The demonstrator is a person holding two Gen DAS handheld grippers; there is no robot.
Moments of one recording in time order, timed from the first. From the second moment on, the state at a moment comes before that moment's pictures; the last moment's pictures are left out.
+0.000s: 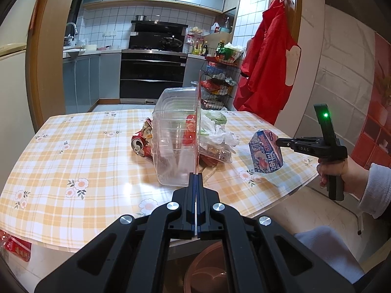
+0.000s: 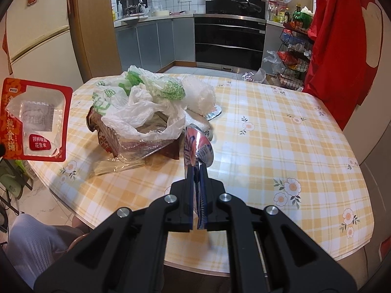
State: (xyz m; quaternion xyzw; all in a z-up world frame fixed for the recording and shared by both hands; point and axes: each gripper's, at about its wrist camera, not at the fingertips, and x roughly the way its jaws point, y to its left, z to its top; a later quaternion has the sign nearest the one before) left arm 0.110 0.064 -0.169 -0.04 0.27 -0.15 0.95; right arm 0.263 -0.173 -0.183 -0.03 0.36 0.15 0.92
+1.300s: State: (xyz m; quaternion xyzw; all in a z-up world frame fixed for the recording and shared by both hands) left arm 0.016 0.032 -0.162 -0.05 0.26 -0.14 0.95; right arm 0.096 -0.146 -0.122 -0.03 0.29 0.21 0.93
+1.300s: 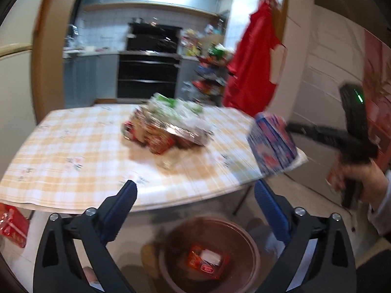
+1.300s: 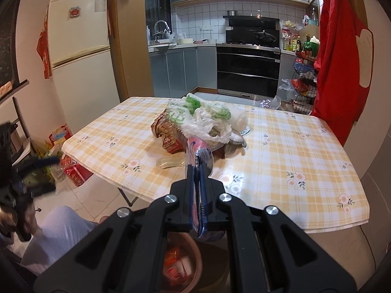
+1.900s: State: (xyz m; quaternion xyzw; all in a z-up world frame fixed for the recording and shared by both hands) left arm 0.010 0.081 -0.150 -0.09 0.23 -0.04 0.97; right arm 0.076 -0.100 -0.166 -0.05 0.35 0.26 0.90
